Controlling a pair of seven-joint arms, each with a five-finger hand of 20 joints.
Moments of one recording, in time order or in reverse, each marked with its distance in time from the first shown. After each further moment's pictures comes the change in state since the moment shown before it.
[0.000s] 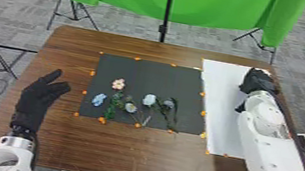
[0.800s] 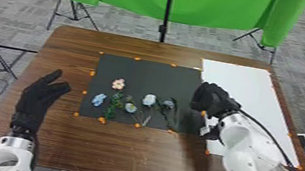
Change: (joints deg) left arm 0.1 0.1 0.0 0.0 0.1 -0.2 -0.1; right arm -18.0 11.9 -9.6 -34.1 21.4 -6.6 -1.4
